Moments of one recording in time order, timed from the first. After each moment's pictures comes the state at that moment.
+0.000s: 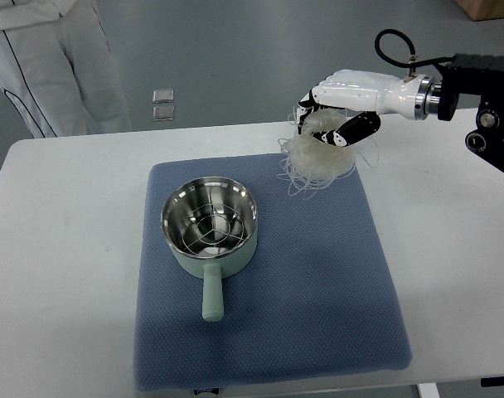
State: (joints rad) left arm 0.00 0.00 -0.02 -0.11 0.02 0.02 0.07; right arm 1.02 -0.58 0.57 1.21 -1.78 0.28 0.42
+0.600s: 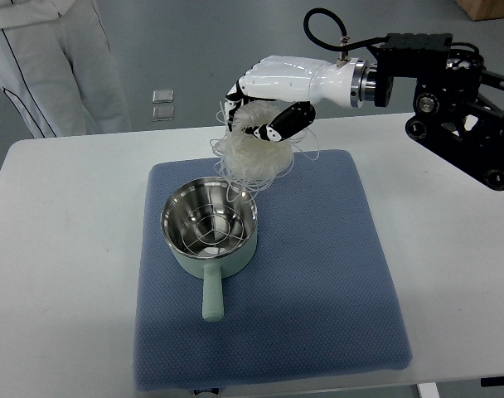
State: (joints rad) left arm 0.00 0.00 -0.02 -0.11 0.02 0.02 0.07; right arm 1.12 -0.37 0.57 1.21 -1.78 0.30 0.41
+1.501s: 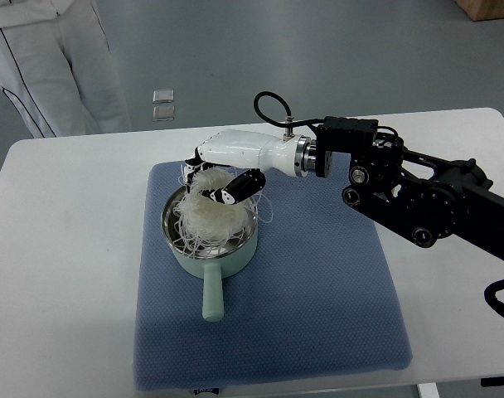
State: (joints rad) left arm 0.00 0.00 -0.02 -0.11 0.02 0.02 0.07; right arm 0.94 -0.15 0.56 1.08 -1.80 0.22 0.39
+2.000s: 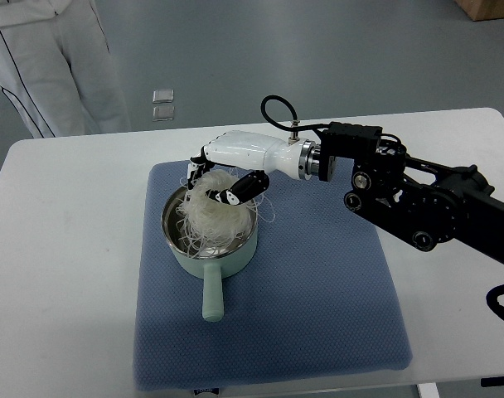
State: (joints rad) left arm 0.00 0.00 -0.02 -0.11 0.02 0.02 0.07; right arm 0.92 -0.16 0.56 1.07 -1.79 0.18 0.39
